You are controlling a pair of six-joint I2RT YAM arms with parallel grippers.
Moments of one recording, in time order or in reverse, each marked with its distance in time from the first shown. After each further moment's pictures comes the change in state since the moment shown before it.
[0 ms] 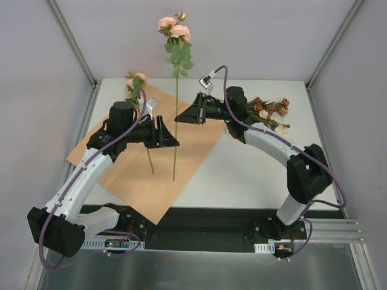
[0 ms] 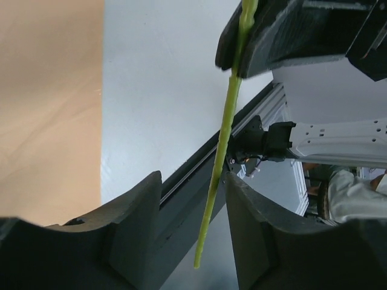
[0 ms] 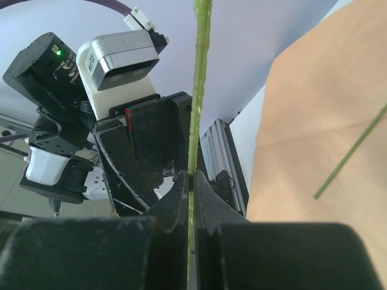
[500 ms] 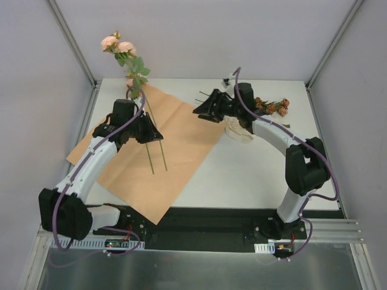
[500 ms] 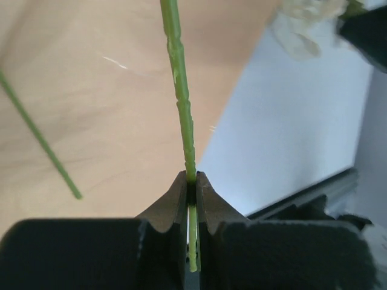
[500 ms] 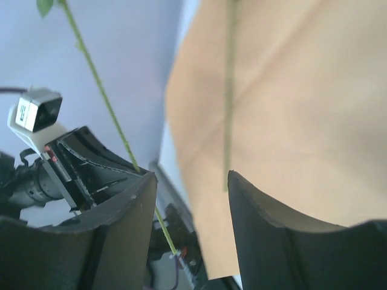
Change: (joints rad) left arm 0.076 0.091 0.000 -0.021 -0.292 -0.008; right arm -0.106 0.092 0.063 -0.287 0.177 -0.039
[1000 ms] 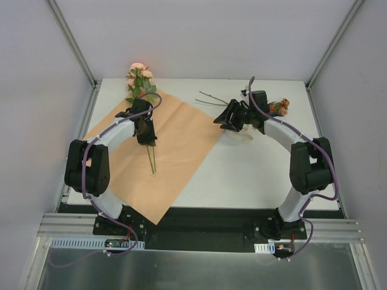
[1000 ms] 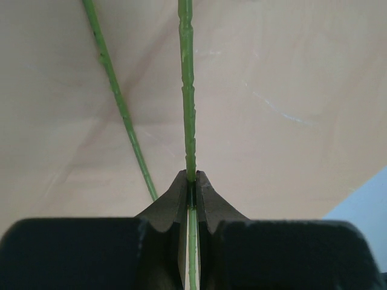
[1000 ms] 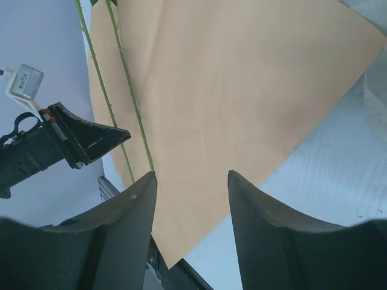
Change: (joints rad) left arm 0.026 0.461 0.077 -0.040 -0.339 0.153; right arm -0.212 -0.029 -0.113 -0.296 0.114 -0.201
